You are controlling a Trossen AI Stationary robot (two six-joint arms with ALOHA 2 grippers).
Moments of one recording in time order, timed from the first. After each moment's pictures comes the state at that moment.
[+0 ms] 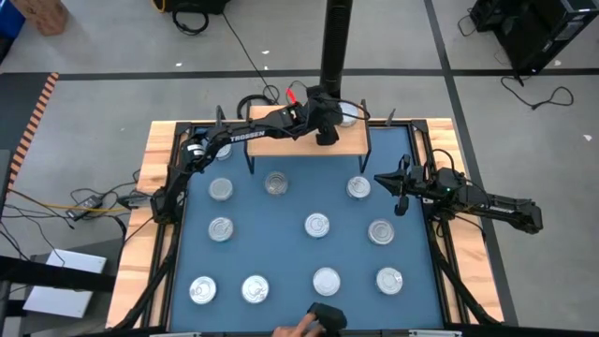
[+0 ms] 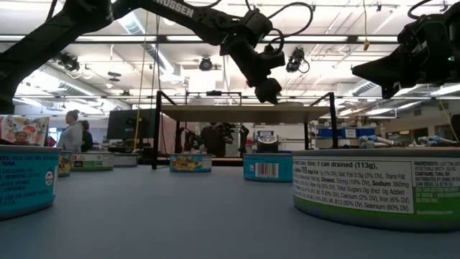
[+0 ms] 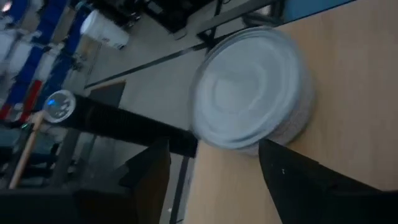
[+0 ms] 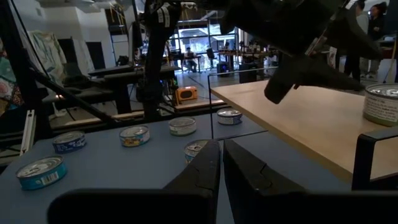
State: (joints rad) left arm 0.38 2.20 2.02 -0.34 -0.44 0.64; right arm -0.25 0.01 0.01 0.06 0.00 0.10
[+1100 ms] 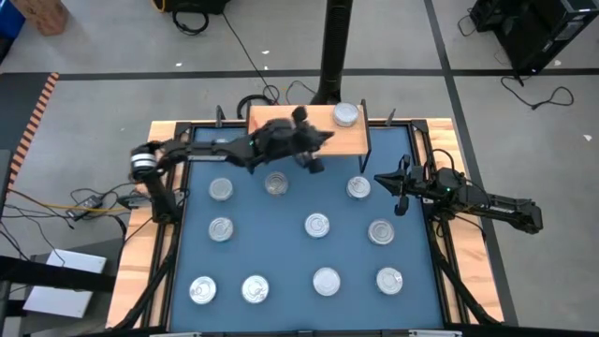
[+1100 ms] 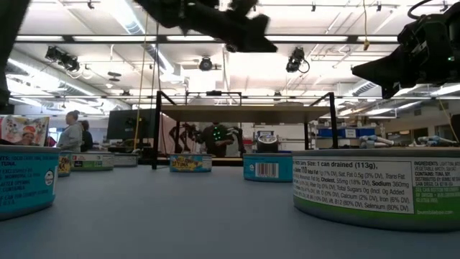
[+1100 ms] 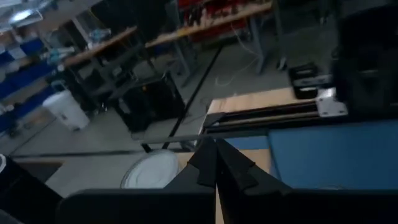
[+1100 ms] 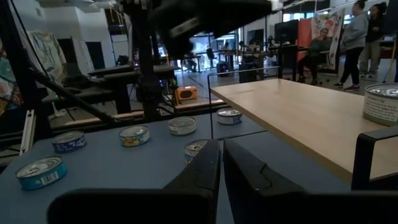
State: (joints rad) left arm 0.24 1.74 1.31 0.30 -0.16 0.35; right arm -0.25 0.01 0.01 0.06 0.00 0.10
